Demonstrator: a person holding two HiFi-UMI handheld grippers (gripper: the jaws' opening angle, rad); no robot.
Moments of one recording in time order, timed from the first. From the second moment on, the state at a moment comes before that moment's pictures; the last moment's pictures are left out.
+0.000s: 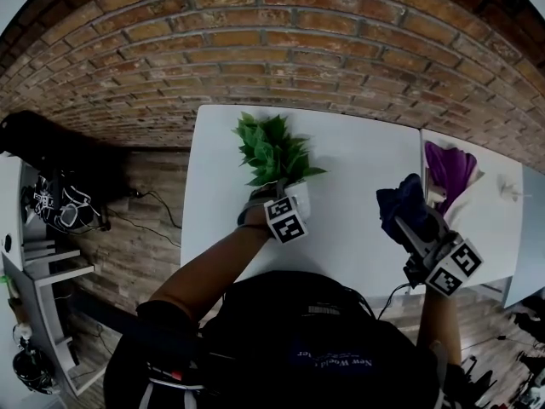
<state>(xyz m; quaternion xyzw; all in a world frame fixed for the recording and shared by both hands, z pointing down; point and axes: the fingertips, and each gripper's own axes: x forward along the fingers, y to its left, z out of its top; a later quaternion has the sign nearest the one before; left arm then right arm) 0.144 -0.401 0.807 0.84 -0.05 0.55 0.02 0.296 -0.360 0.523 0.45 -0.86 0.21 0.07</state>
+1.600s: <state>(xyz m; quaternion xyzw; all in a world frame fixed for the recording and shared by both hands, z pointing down) 0.115 -0.415 0.590 0.94 -0.07 0.32 -0.09 0.242 -0.377 0.467 0.41 -0.90 0.15 0.03</state>
